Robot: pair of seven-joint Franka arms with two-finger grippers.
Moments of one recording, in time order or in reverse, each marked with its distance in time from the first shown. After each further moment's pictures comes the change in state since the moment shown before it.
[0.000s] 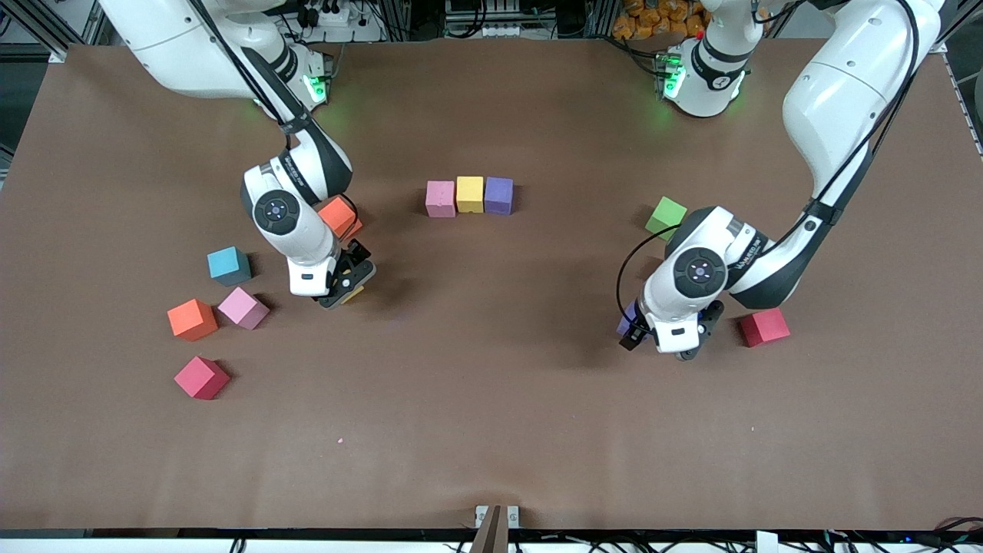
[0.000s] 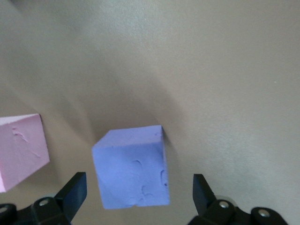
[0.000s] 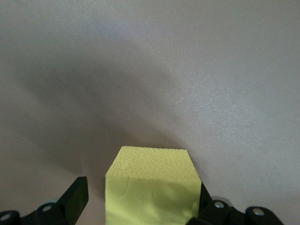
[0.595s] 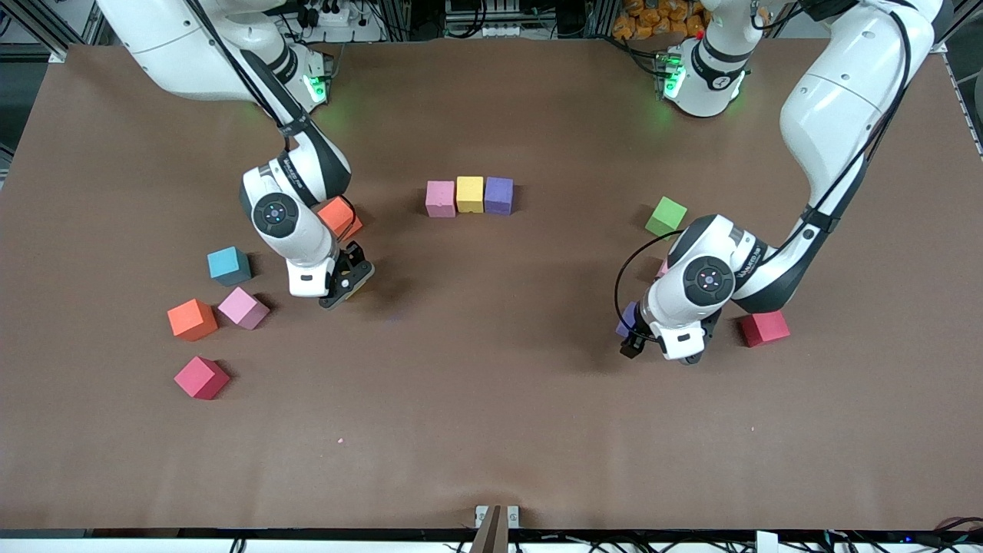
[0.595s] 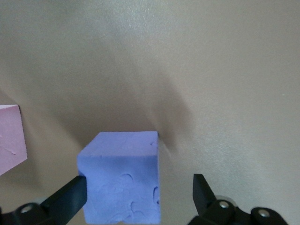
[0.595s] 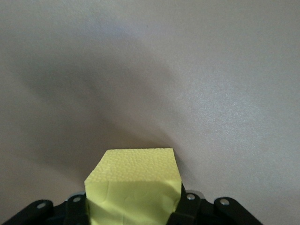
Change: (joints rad) left arm -0.050 0.024 0.069 0.001 -0.022 0.063 -0.055; right arm -0.003 -0.006 0.004 0.004 -0.001 -0.015 -0.016
